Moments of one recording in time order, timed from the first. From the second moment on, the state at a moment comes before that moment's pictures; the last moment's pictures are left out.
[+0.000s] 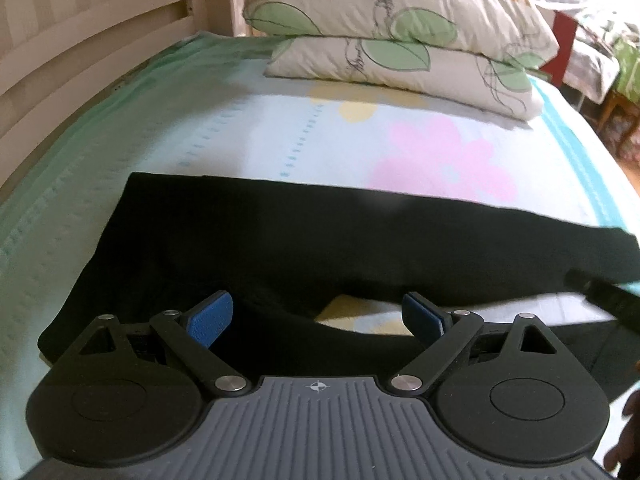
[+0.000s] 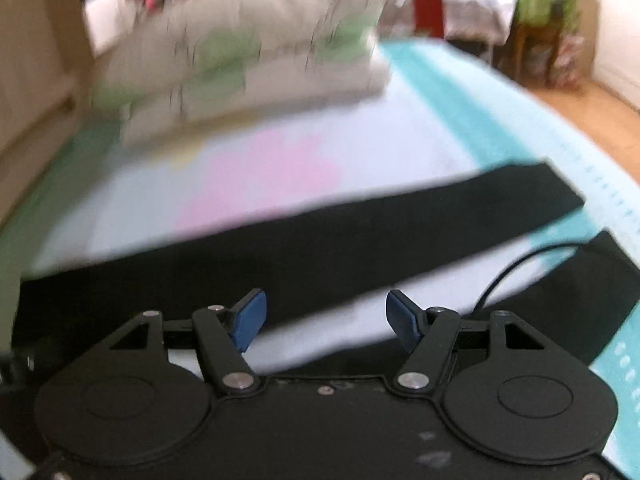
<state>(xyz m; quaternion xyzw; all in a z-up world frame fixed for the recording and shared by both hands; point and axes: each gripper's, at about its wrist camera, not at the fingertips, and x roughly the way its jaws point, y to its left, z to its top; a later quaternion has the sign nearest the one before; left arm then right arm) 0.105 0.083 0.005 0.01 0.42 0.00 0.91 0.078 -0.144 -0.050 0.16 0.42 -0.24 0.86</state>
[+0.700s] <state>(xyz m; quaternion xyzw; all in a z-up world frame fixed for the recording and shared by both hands) 0.078 0.126 0.061 -0.03 0.35 0.03 0.94 0.047 -0.188 0.085 0.06 0.21 -0.27 0.94</state>
